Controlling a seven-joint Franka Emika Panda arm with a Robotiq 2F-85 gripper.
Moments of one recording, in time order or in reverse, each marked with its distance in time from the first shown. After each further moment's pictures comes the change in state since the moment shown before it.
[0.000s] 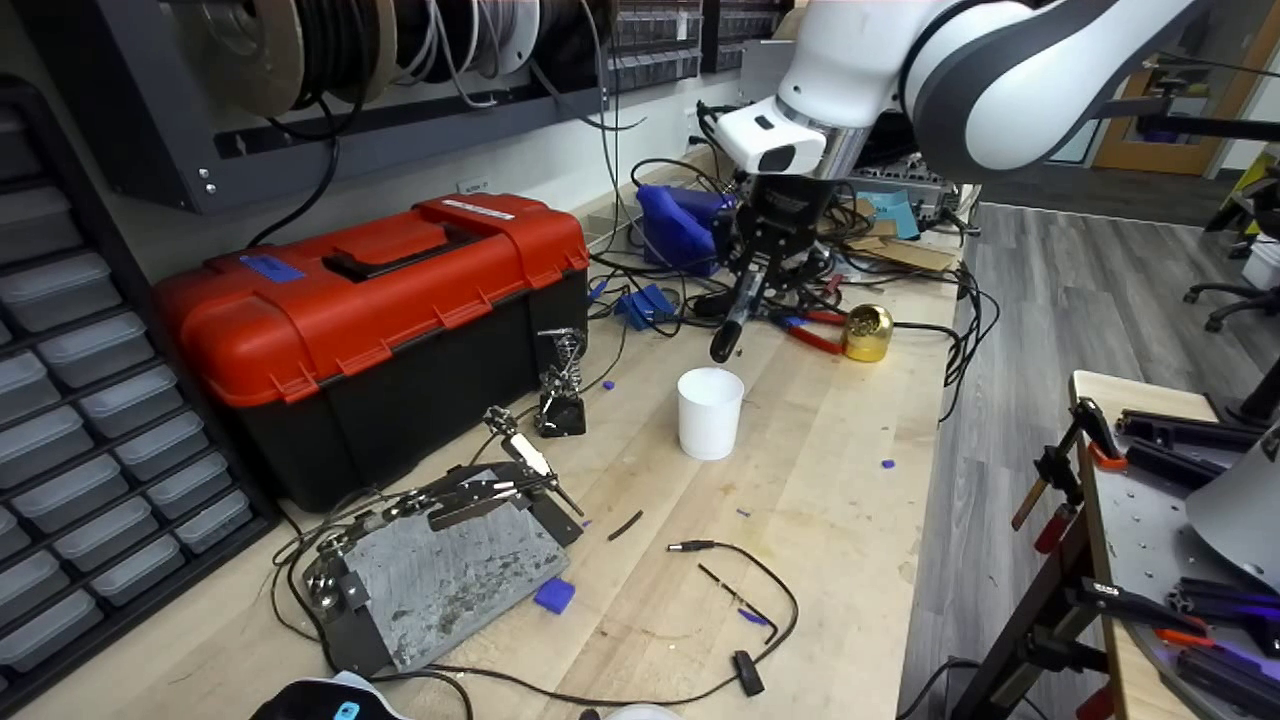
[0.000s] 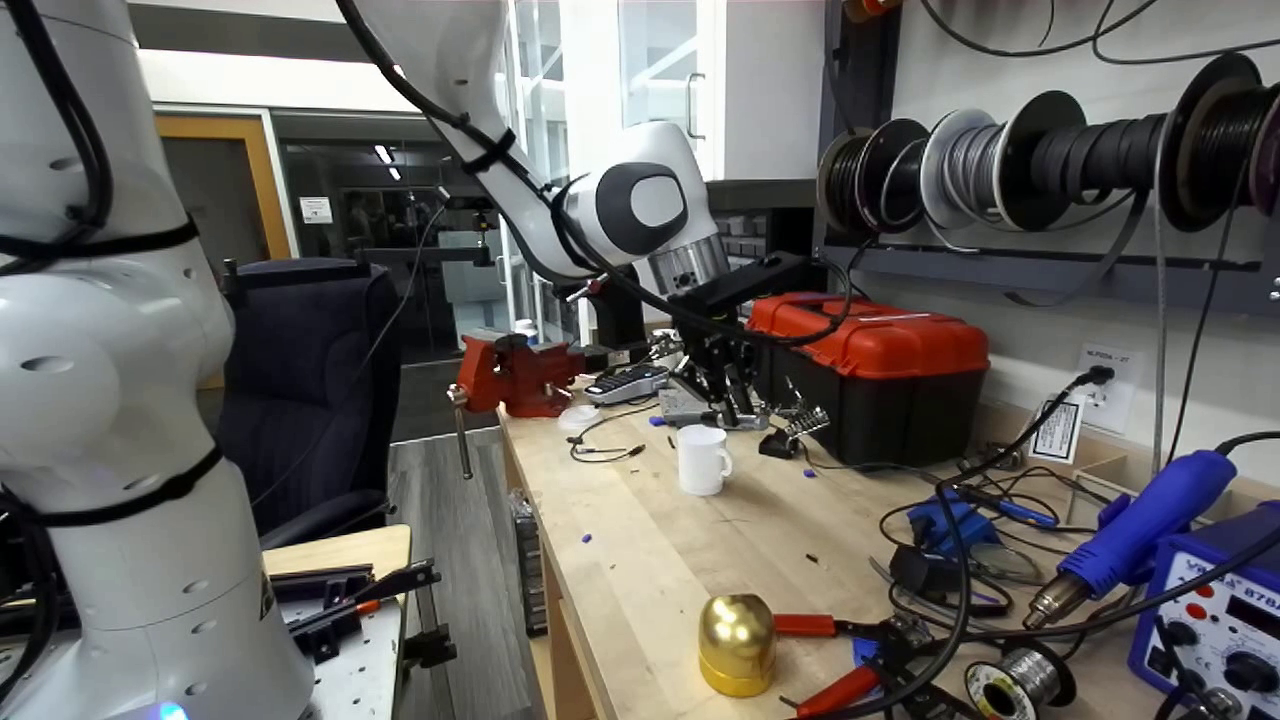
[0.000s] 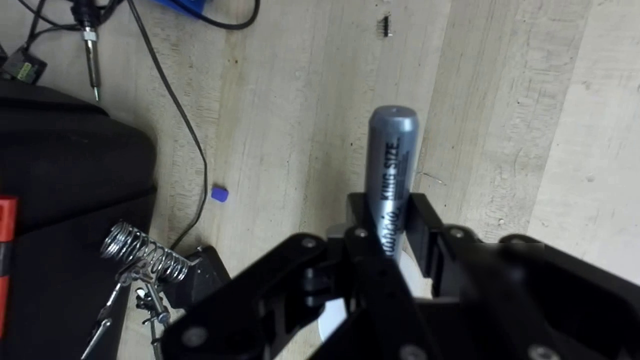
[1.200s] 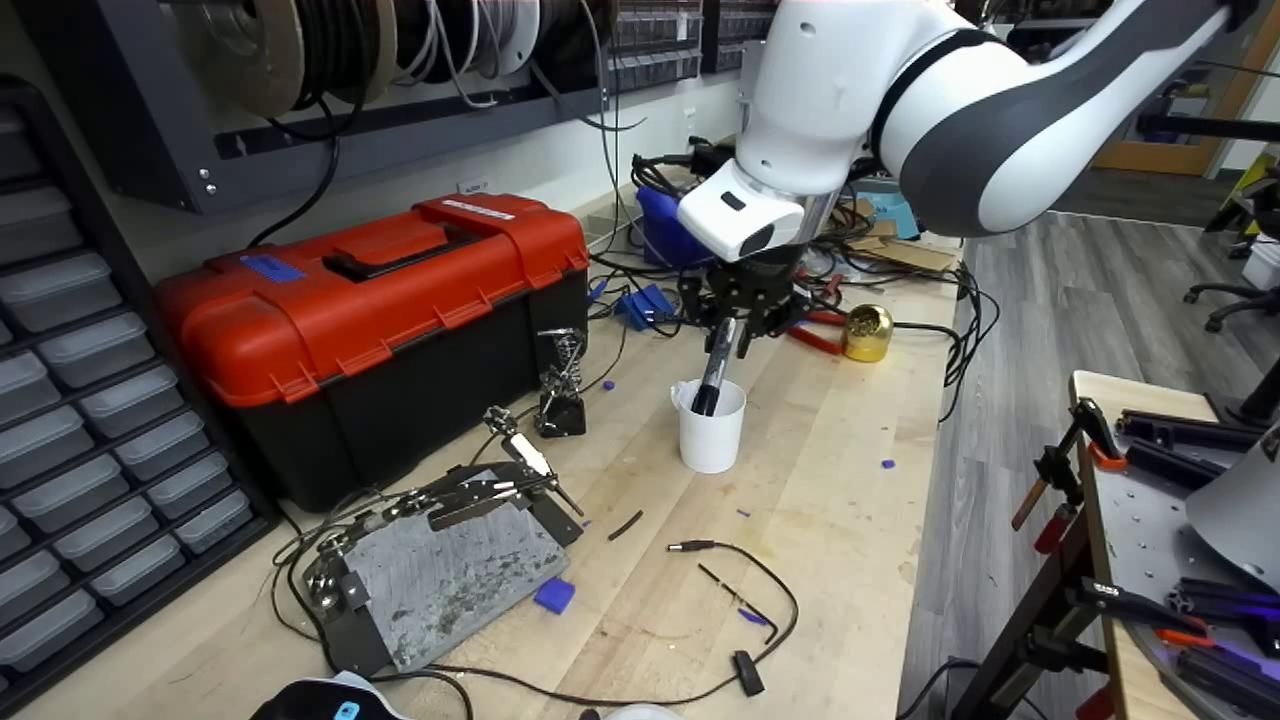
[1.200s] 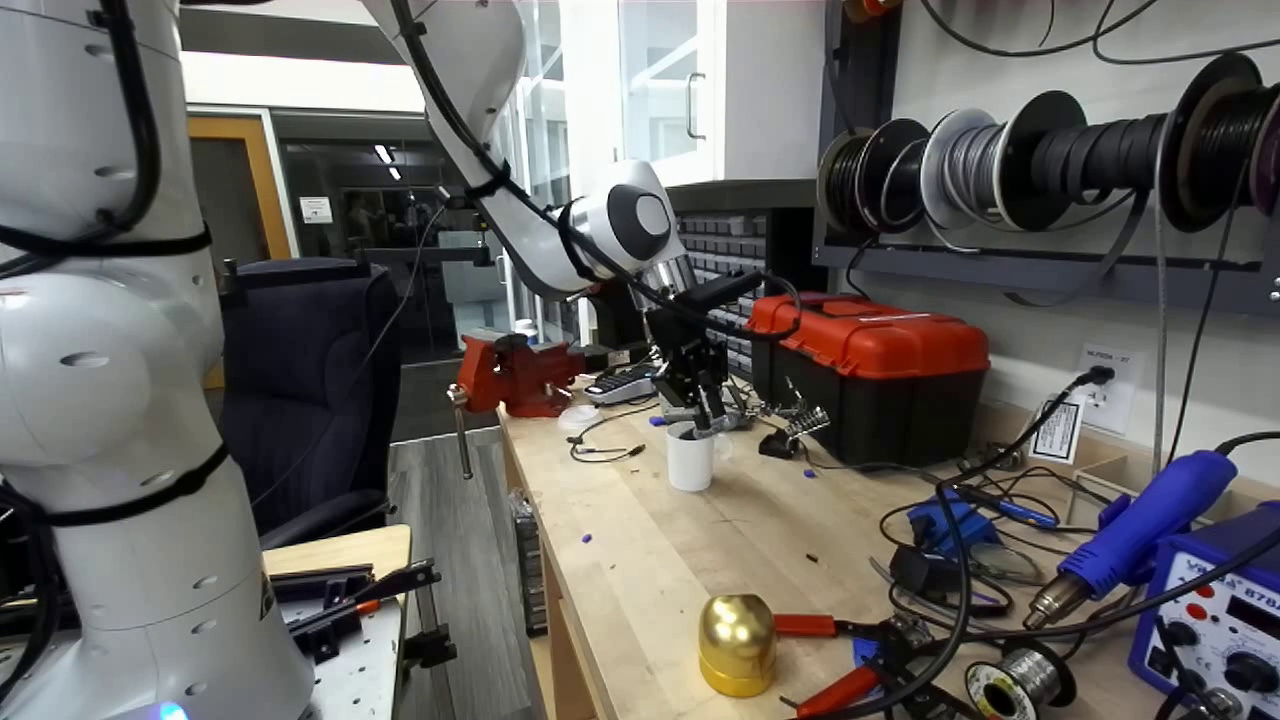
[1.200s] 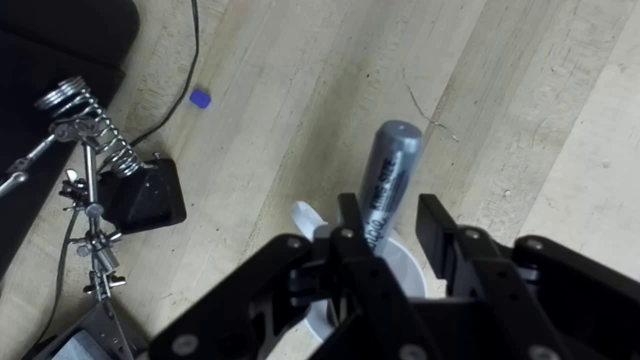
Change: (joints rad) arm 0.108 0.113 0.048 0.096 -0.212 -0.105 0.051
